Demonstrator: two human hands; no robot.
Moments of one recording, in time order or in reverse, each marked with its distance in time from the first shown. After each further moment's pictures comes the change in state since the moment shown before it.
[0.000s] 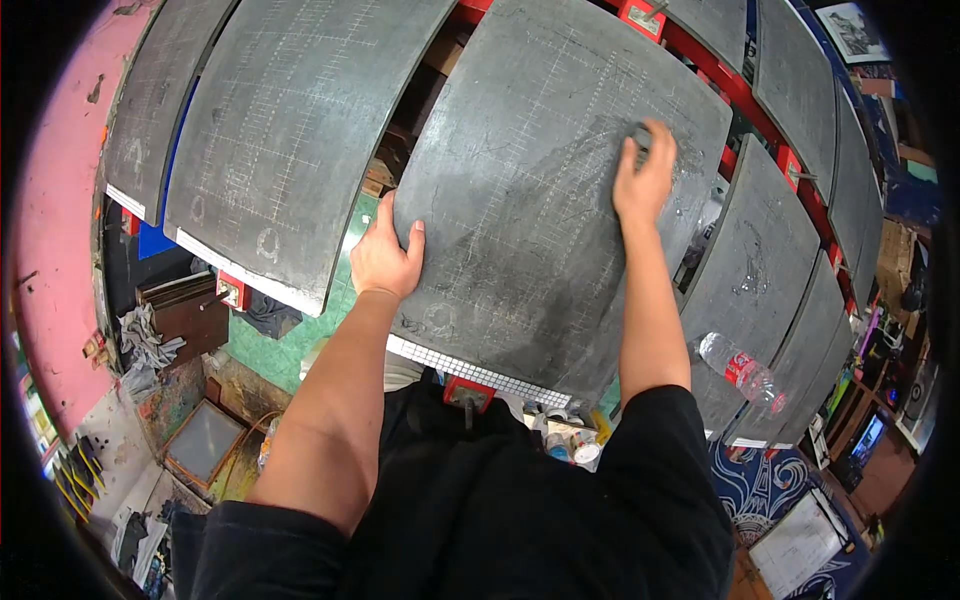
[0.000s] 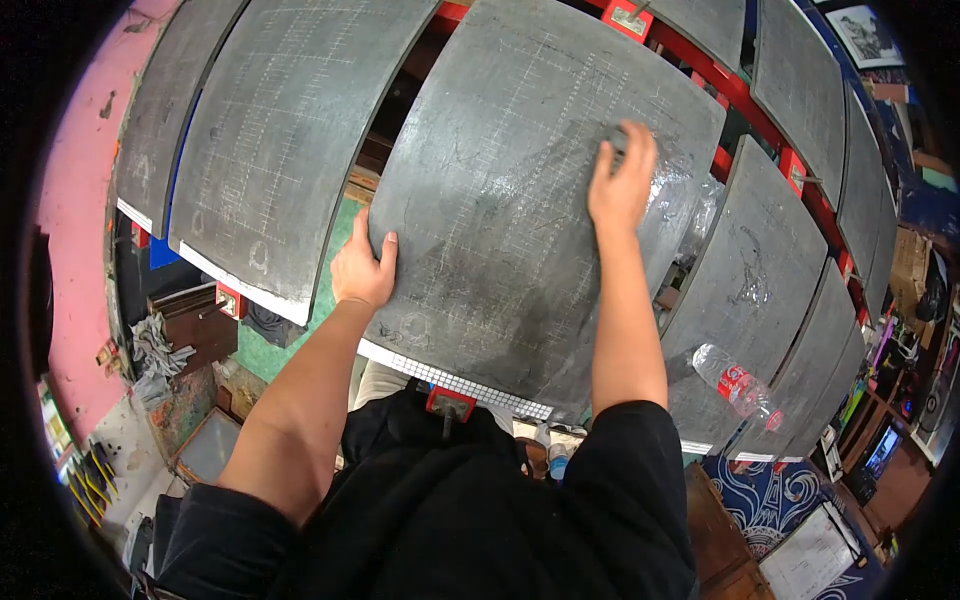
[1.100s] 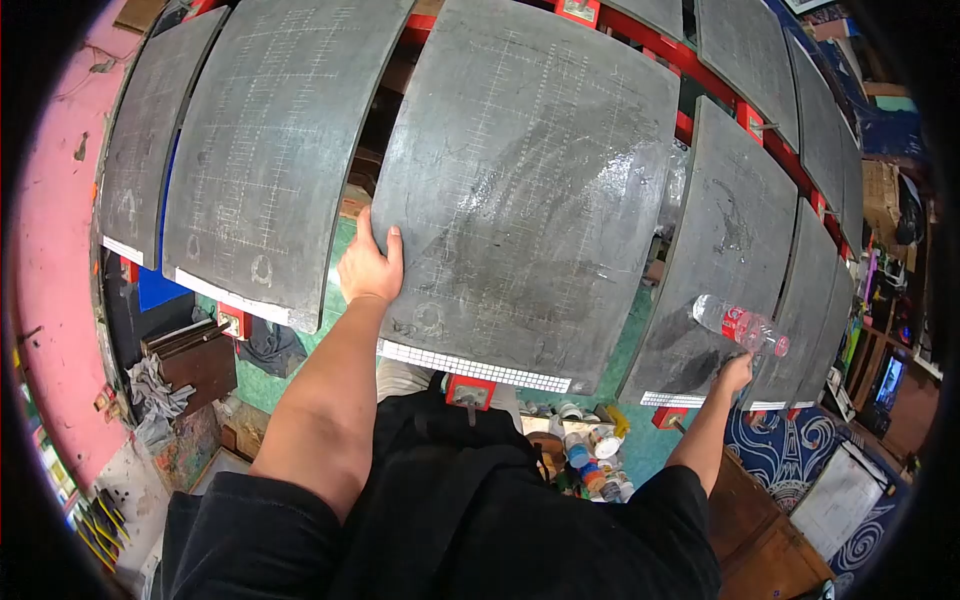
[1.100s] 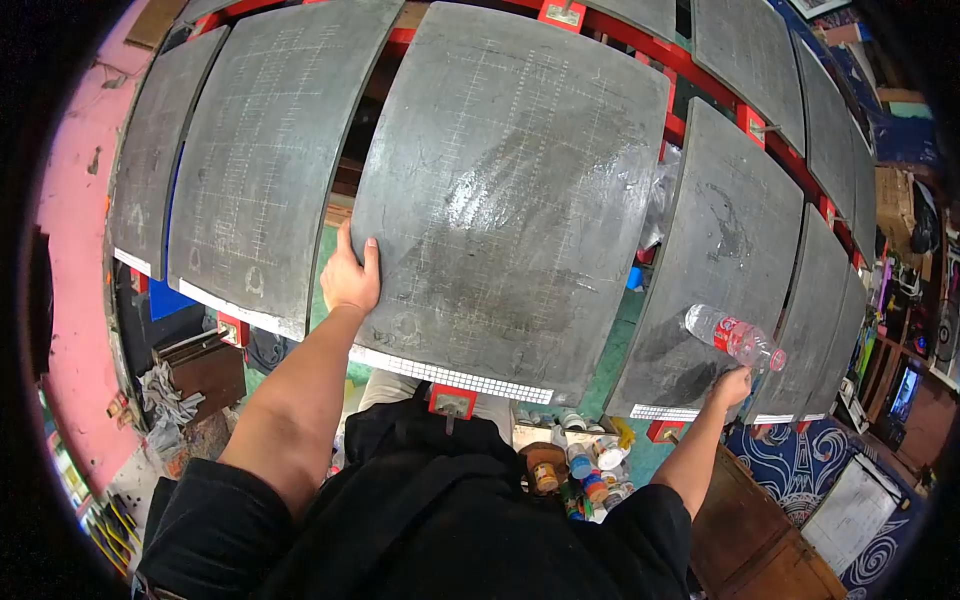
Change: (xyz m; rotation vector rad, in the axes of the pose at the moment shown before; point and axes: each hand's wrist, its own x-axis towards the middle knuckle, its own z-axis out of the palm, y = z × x) left_hand -0.004 0.001 0.003 0.028 0.025 0.013; right_hand -0.299 0.301 -0.379 -0.435 0.602 0.947
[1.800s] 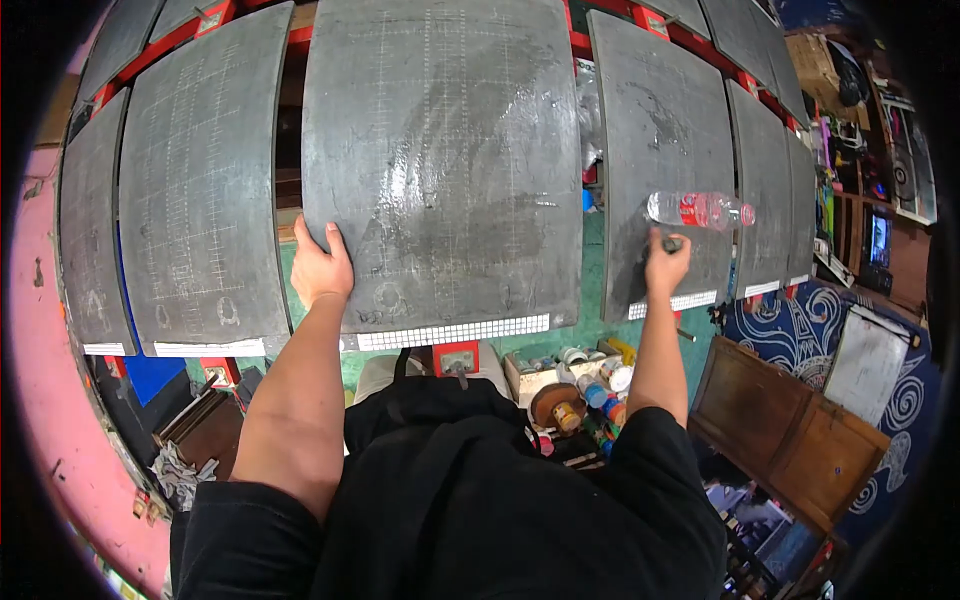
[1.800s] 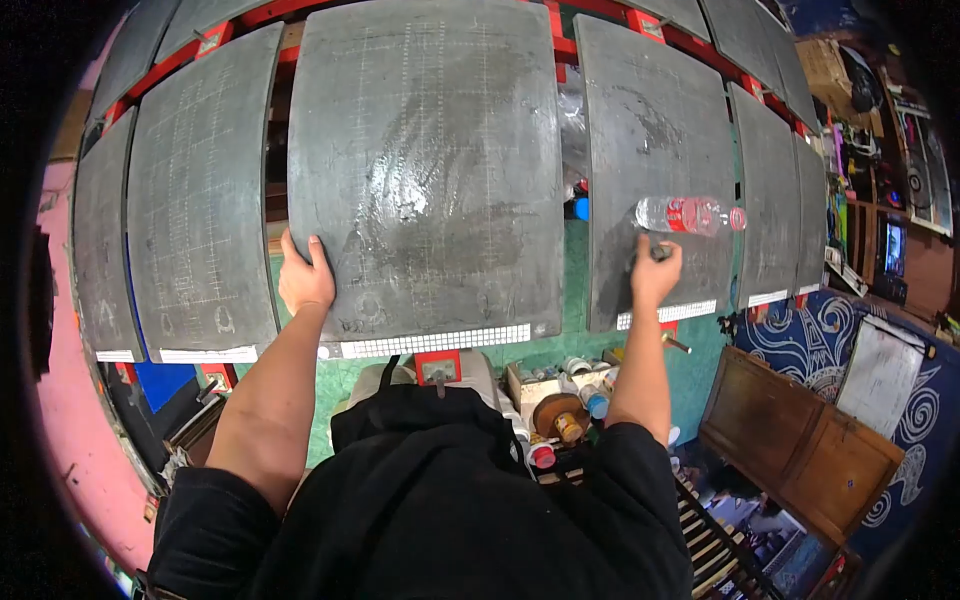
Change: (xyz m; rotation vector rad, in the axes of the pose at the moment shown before) left_hand -0.001 0.000 0.002 0.050 -0.034 0.011; right_hand -0.193 -0.146 -0.014 -0.023 -0.123 -0.227
